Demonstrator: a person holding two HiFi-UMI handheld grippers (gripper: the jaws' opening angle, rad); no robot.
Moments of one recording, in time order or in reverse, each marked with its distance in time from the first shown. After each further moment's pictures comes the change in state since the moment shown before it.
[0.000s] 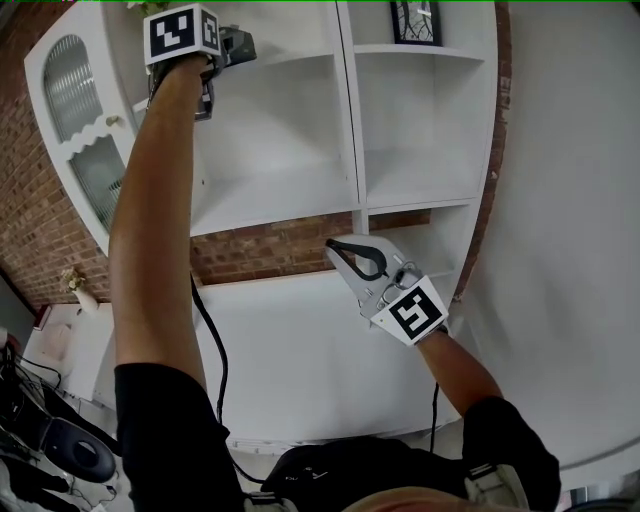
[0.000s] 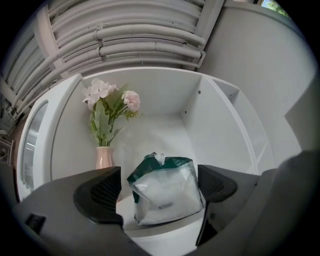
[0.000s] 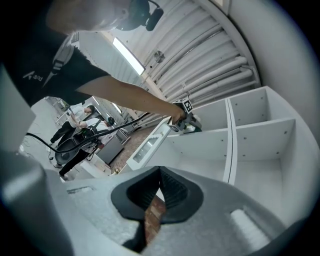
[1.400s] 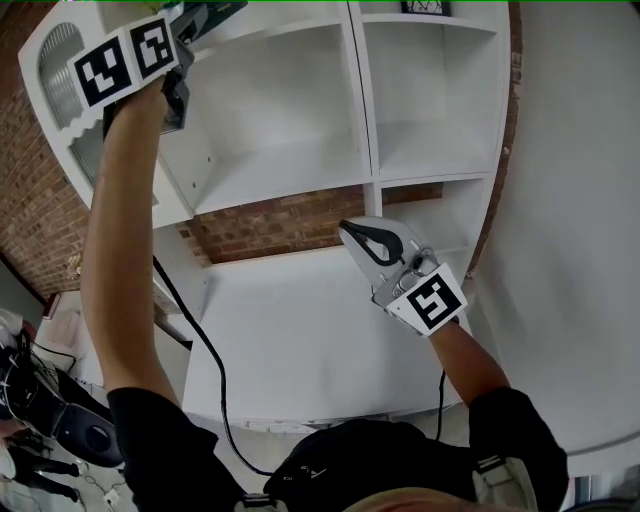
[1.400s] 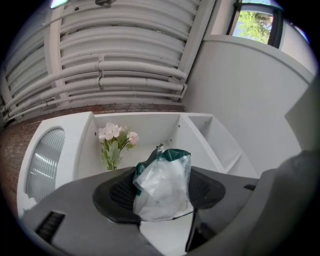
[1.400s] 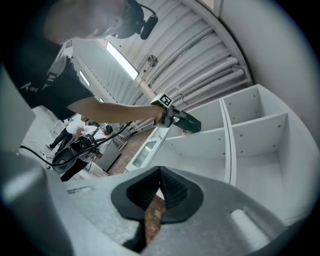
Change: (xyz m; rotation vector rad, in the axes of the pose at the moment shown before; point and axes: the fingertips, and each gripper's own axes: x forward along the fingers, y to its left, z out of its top) left arm -0.096 -0.006 0.023 0.073 -0.288 -0.102; right arm -0.007 0.007 0.004 0.086 -0.028 -0.038
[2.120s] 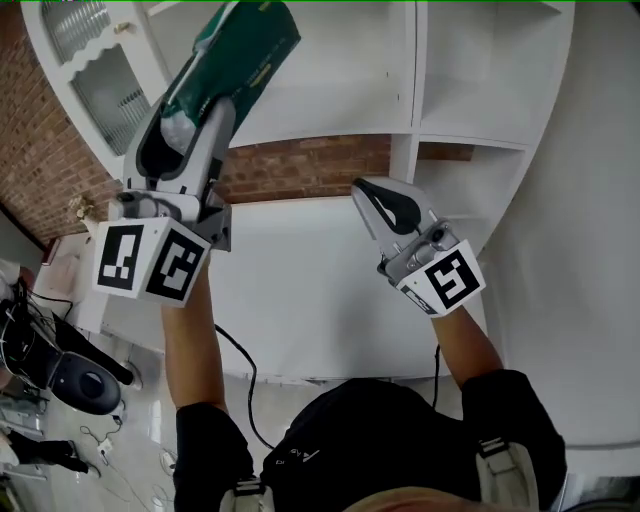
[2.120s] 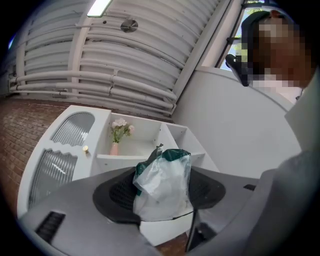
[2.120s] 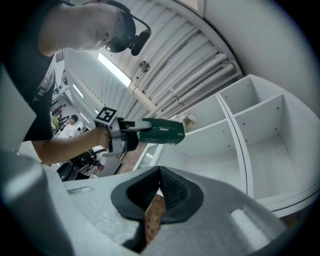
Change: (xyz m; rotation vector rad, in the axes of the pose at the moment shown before) left arm -0.193 -0.060 -0.127 -0.122 -0.200 -0.100; right arm 0.023 0.026 -0.018 0.072 -0.072 0.004
